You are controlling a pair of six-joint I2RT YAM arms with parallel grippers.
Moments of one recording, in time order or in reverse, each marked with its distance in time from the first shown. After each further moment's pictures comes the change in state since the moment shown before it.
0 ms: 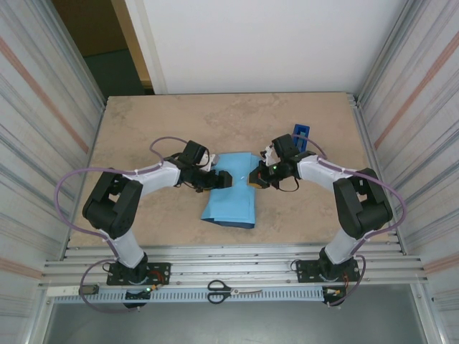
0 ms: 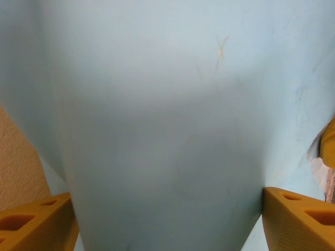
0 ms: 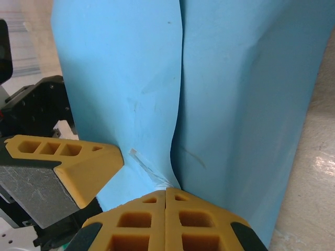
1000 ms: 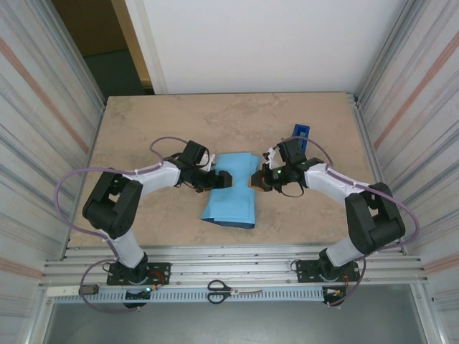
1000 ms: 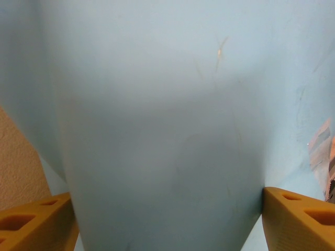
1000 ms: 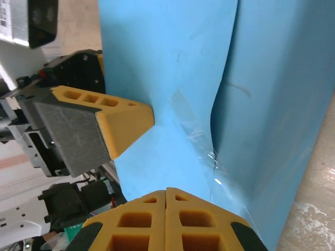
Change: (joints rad) left arm 0.000 0.000 0.000 0.000 0.000 0.000; right arm 0.011 -0.149 -0.102 0.056 -0.031 0.011
